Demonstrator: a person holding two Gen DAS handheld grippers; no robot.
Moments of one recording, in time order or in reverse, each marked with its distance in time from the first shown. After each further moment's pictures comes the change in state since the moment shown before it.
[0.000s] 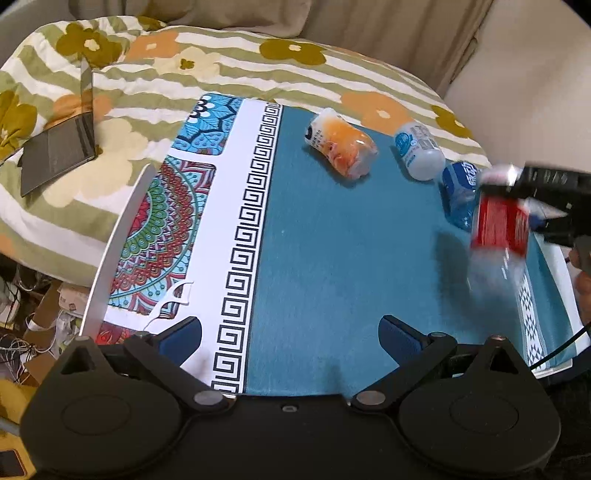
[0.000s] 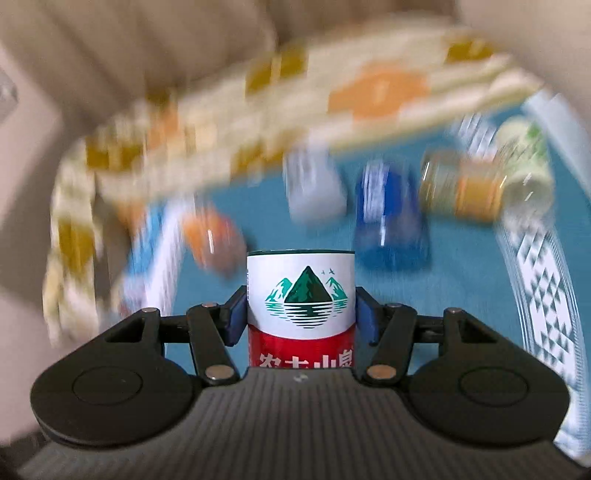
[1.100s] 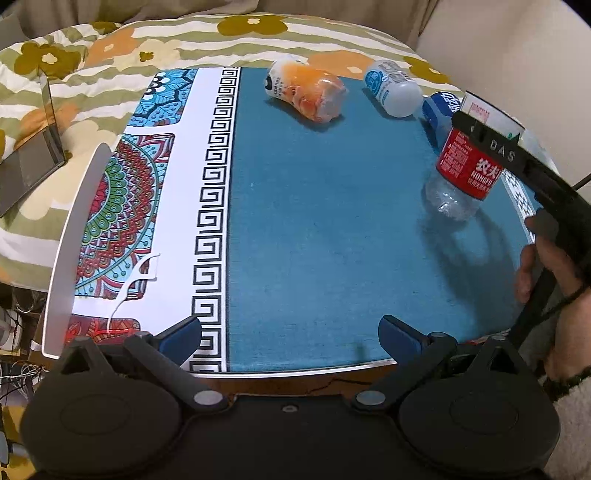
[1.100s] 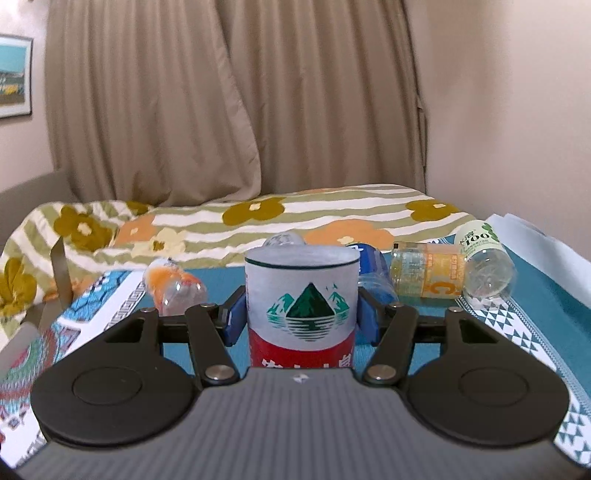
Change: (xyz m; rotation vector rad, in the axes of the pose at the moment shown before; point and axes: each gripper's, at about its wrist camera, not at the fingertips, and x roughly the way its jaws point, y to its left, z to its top) left arm 0.032 -0.018 -0.028 0.154 0.071 0.003; right arm 0.013 0.015 -0.102 -0.244 -0.489 -0.165
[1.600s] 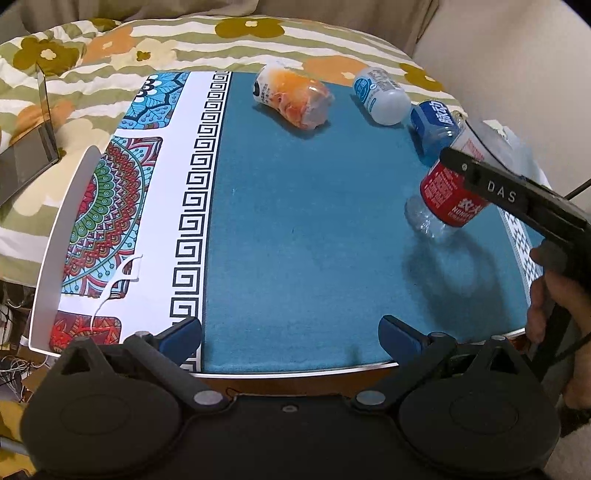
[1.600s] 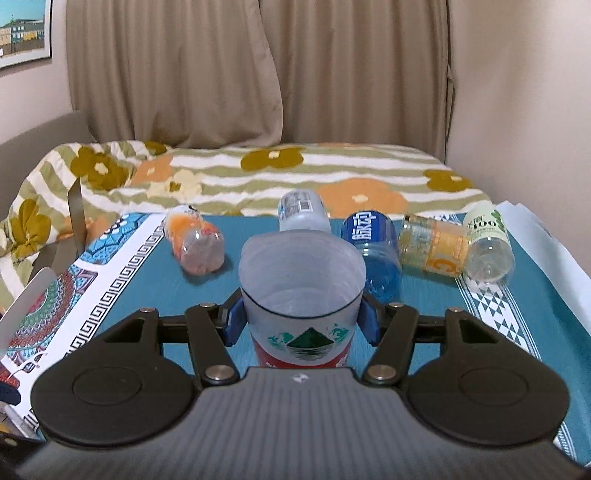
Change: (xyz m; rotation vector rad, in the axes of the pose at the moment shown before) left arm -0.005 -0.012 0.003 -0.028 -0.013 -0.027; right arm -0.013 0.009 0.014 -0.095 0.192 0.042
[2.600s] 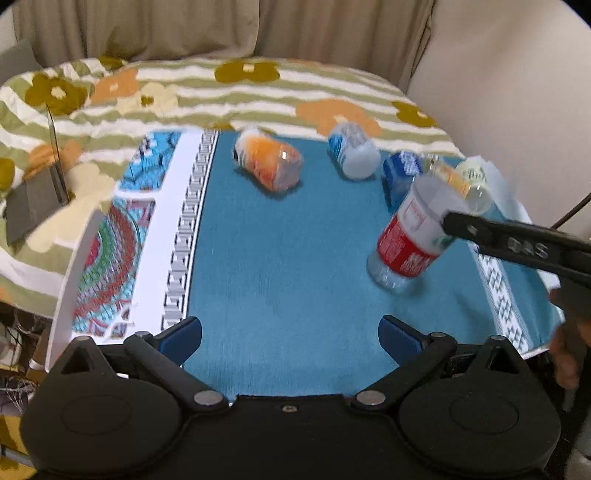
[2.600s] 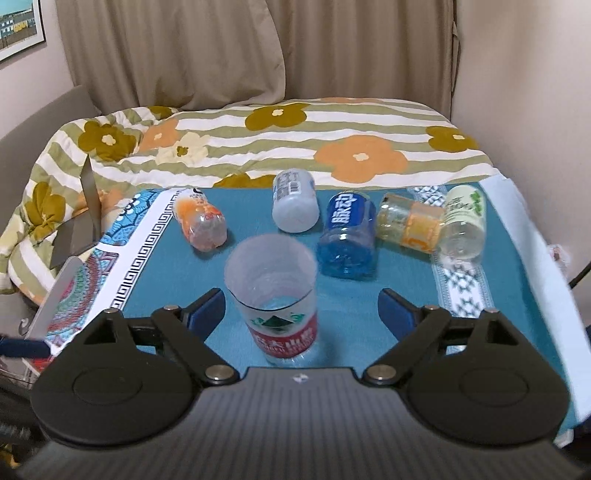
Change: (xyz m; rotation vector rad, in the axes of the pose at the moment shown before) left arm -0.048 -0.045 0.019 0.010 -0.140 0.042; right arm -0.048 -0.031 0.049 0.008 0.206 0.055
